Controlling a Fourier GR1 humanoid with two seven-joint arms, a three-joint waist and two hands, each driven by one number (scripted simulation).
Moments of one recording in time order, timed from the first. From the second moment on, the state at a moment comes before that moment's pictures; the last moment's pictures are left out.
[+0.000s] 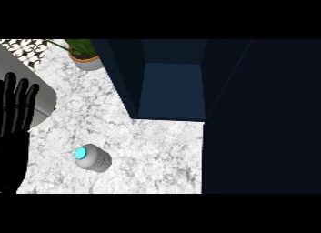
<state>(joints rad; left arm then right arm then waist) 0.01 0.08 0.01 -2.10 -0.02 0.00 -0.01 0.00 -0.06 -0.04 -2.10 -0.02 -0.03 0.03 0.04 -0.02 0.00</state>
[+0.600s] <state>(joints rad) 0.29 0.17 -0.23 -2.27 0.36 -0.32 0.13 0.19 -0.06 0.08 -2.23 -0.13 0.08 0.12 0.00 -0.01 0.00</state>
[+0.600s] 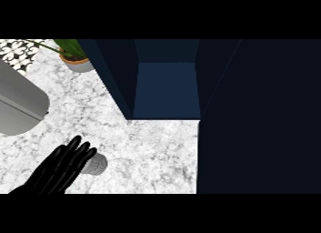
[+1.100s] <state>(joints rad) 0.57 0.30 -0.19 -2.37 0.48 -0.44 0.18 0.33 -0.12 0.02 -2.41 -0.24 0.14 0.22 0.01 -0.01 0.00</state>
